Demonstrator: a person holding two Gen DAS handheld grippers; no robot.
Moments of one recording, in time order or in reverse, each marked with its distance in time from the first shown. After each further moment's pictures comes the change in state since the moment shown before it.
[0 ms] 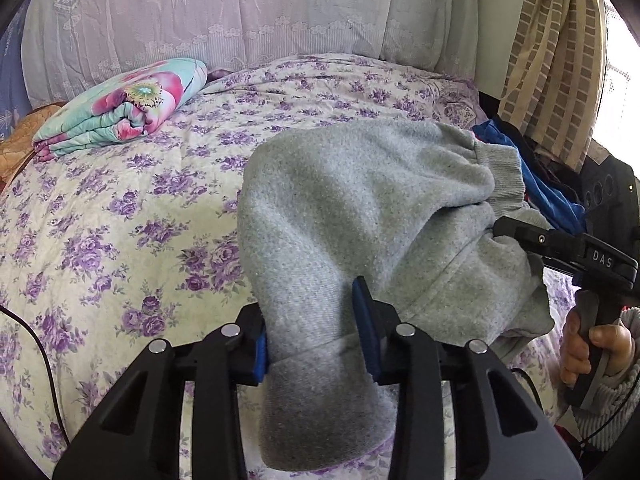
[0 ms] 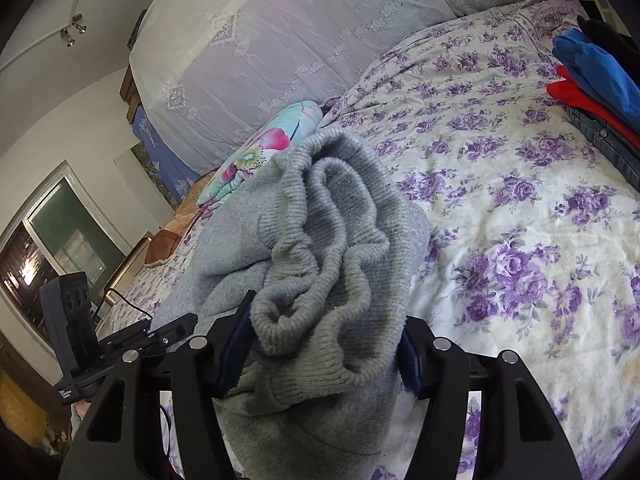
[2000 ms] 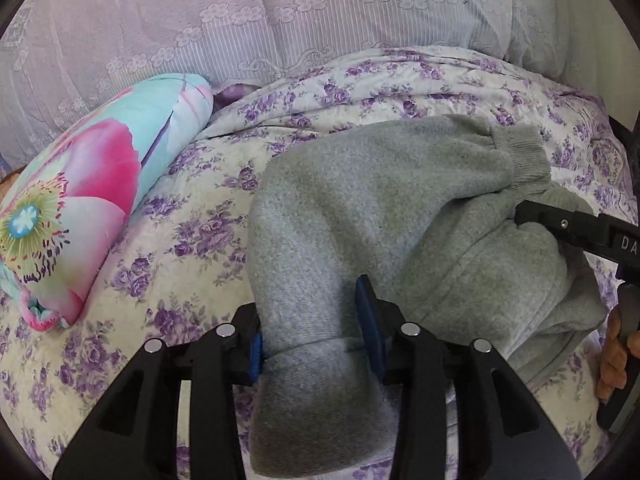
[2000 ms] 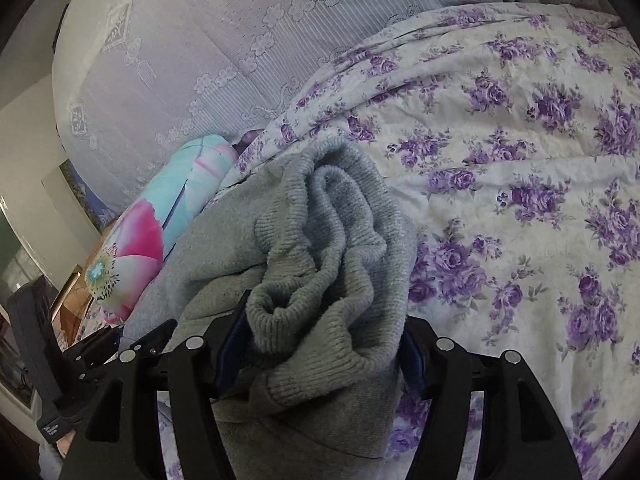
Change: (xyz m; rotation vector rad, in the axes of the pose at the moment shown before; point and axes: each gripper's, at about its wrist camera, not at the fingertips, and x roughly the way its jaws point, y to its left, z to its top) left arm 0.324 0.097 0.251 0.032 0.008 0.221; right arm 0.299 -0.107 0.273 -0.018 0.005 -0.169
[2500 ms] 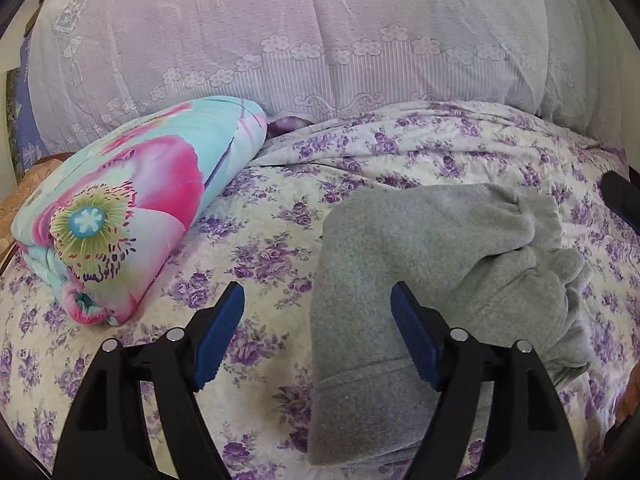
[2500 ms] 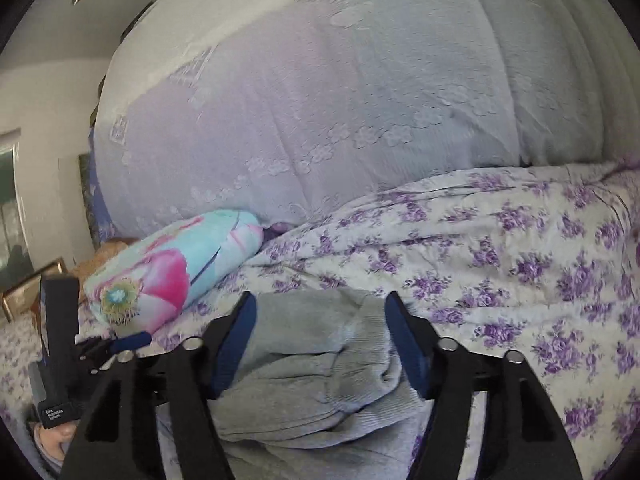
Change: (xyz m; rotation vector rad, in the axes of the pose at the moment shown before) left arm -0.035 0.026 0.013 -0.104 -0.092 0.091; right arm -0.069 0.080 0.007 -0.287 -0.310 -0.080
